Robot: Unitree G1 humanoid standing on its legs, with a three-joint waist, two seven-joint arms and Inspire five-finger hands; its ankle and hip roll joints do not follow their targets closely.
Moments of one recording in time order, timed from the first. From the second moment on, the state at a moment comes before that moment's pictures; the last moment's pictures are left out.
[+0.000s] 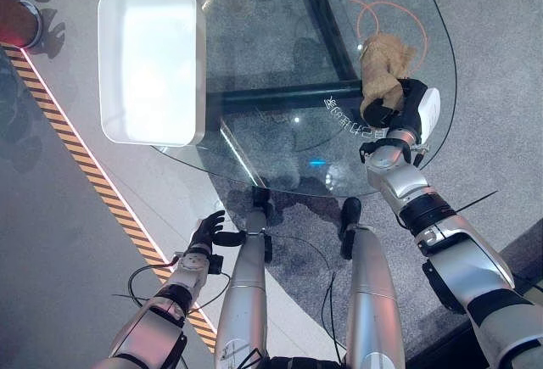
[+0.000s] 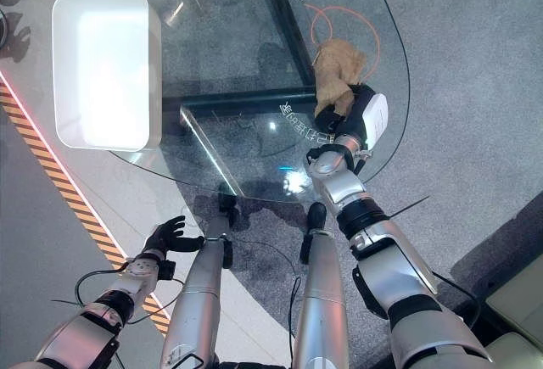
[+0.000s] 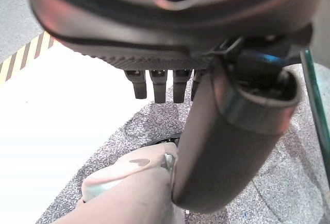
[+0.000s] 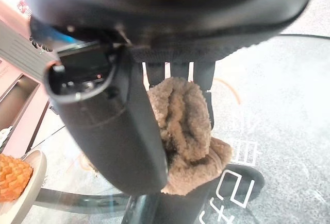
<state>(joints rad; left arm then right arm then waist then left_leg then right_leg) -0.50 0.31 -0.42 1.15 -0.40 -0.09 0.15 -0.98 -0.39 0.47 0.73 0.35 0.23 -0.86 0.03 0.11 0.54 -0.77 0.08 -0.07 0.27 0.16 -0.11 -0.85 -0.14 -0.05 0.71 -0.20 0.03</state>
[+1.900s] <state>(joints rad) -0.50 0.28 -0.45 1.06 -0.40 -0.05 0.15 -1.09 -0.38 0.80 0.68 -0.24 0.34 -0.37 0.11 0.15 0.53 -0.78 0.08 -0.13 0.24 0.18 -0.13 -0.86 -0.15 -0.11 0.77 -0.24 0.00</state>
